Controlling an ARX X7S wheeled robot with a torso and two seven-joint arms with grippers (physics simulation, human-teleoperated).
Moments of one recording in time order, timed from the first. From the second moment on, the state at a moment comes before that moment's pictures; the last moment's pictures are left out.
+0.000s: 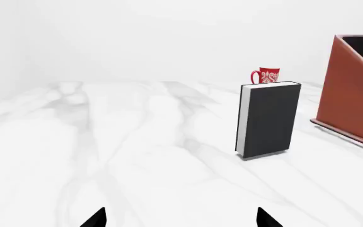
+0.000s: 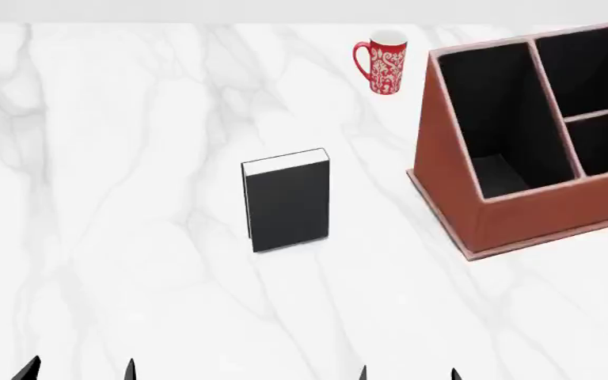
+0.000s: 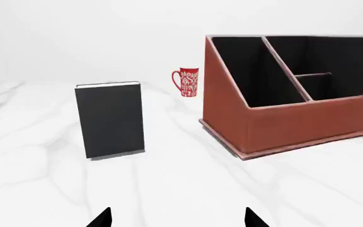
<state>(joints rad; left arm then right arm) 0.00 0.00 0.00 0.00 0.00 0.00 0.00 0.00 0.00 0.00 0.00 0.00 0.00 0.00</state>
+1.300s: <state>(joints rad) -0.22 -0.15 0.07 0.44 -0.17 -0.52 -0.13 0.23 0.15 -0.10 -0.54 0.09 0.64 0.10</state>
